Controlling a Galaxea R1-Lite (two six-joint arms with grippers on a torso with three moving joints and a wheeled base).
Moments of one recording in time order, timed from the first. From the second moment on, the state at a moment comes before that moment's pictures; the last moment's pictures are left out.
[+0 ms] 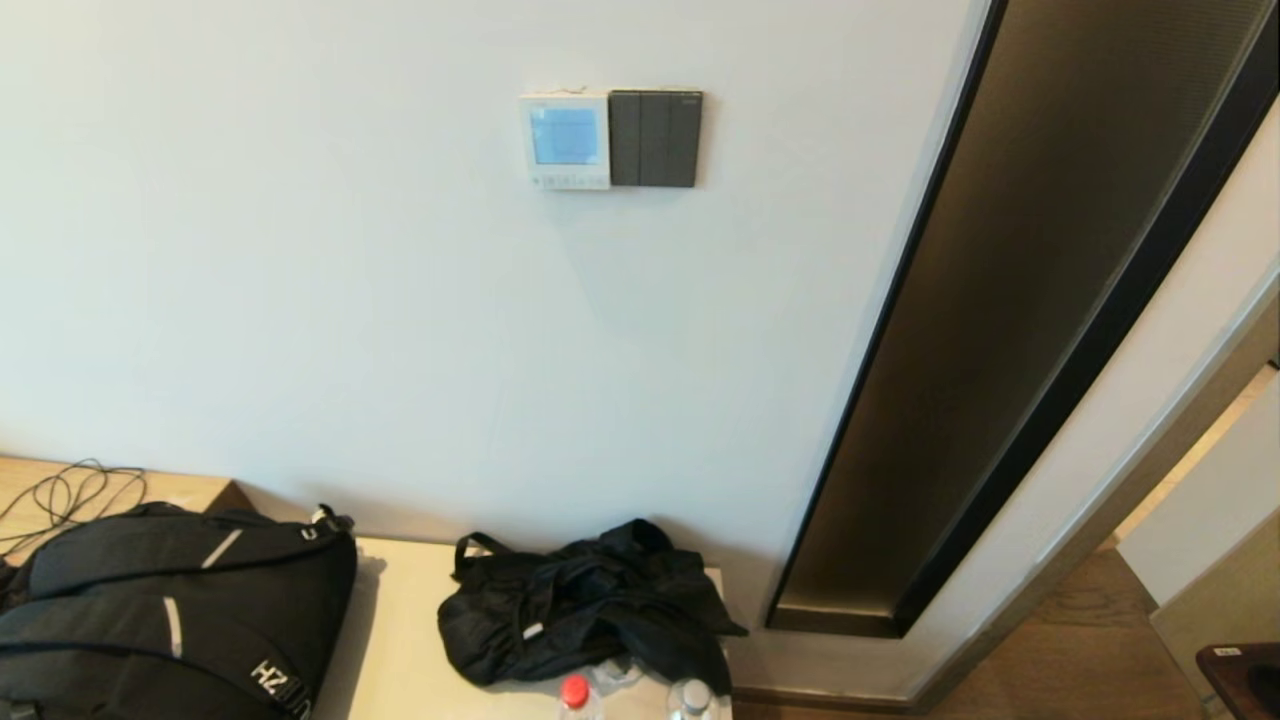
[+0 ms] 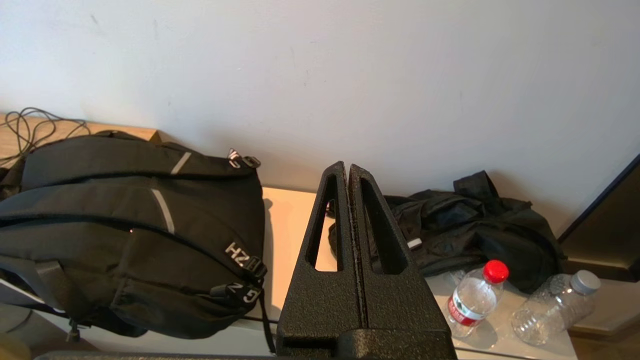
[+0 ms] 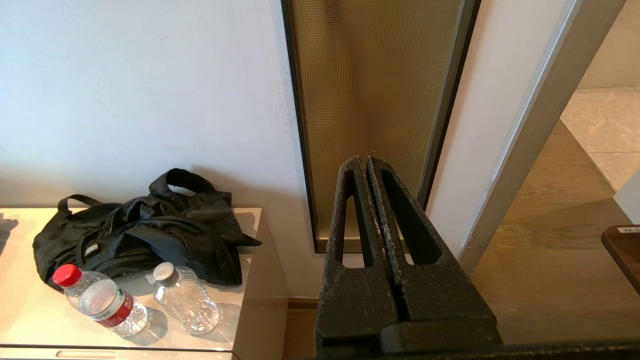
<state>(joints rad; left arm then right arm) 0.01 0.00 0.00 0.00 0.00 -0.02 0.00 0.01 0.00 0.00 0.01 -0.01</state>
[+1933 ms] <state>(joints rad) -0.04 0.32 -0.43 0.01 -0.05 0.00 0.00 0.01 0.00 0.00 0.01 -0.01</state>
